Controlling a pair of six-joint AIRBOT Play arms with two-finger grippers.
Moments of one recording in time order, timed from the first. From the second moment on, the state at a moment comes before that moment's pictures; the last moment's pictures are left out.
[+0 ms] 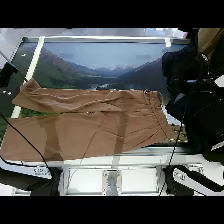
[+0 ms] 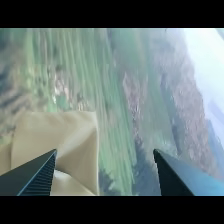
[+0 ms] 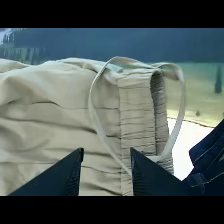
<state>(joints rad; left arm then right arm) 0.49 -1.60 1.49 1.31 -0.52 -1.77 -0.24 -1.18 1.17 -1.06 1.07 1.25</state>
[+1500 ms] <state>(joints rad) 0.60 -1.78 1.49 1.56 -0.97 -2.01 -0.28 -1.72 1.29 -0.80 1.02 1.21</state>
